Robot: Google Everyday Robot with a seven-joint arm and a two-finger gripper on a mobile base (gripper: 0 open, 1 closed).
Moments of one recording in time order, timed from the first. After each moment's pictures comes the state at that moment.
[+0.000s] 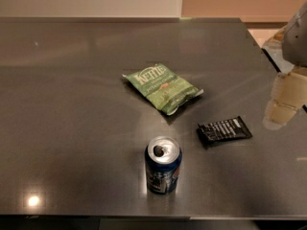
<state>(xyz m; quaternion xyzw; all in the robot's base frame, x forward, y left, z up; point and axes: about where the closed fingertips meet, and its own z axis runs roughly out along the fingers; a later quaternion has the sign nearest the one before) 0.438 -0.217 0.976 -0.60 0.78 -0.03 0.16</state>
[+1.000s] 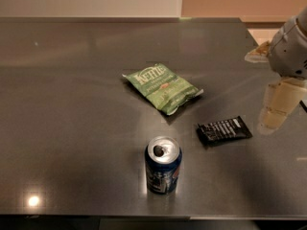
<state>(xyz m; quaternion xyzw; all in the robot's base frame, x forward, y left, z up) 0.453 -0.210 0.941 -0.66 0.74 0.02 0.16</state>
